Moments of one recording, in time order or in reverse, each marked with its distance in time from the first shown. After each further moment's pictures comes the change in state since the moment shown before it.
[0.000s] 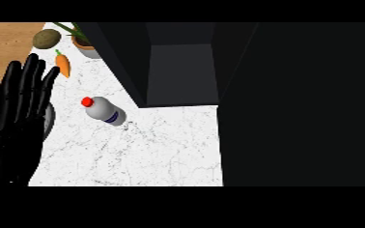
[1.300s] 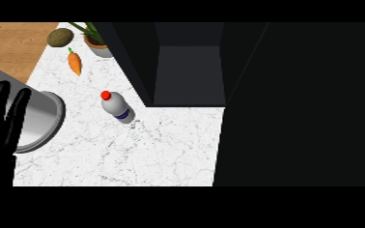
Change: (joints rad) left arm 0.064 -0.110 -0.045 -0.318 0.168 0.211 0.407; right arm 0.223 0.059 0.287 -0.385 -0.021 0.011 0.335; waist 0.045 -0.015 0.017
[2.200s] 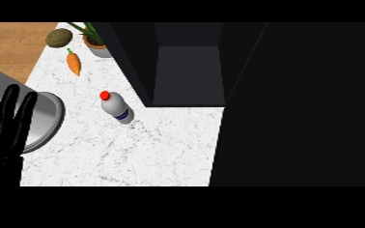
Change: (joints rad) left arm 0.022 0.000 -0.040 0.008 -0.077 0.034 0.024; right arm -0.090 -0.005 0.103 -0.017 0.029 -0.120 0.130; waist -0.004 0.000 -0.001
